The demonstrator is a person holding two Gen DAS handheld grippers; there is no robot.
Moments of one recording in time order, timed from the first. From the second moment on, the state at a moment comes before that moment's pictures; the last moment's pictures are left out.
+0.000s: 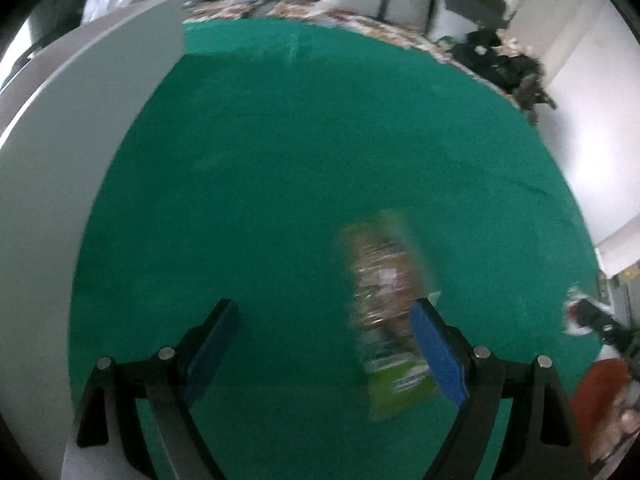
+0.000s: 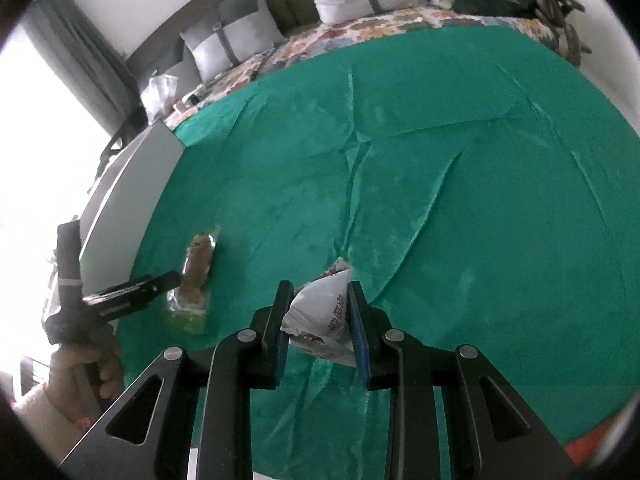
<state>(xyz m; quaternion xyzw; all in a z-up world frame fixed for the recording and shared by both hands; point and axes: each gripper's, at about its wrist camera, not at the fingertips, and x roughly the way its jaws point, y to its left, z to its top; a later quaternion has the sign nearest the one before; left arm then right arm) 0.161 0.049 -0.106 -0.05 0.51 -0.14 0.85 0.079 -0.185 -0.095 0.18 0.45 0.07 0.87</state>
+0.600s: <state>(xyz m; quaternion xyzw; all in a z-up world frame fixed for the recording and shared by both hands) 0.148 0.067 -0.076 -0.08 0.48 -0.17 0.86 0.078 -0.182 -0.079 0.19 0.44 0.07 0.87</state>
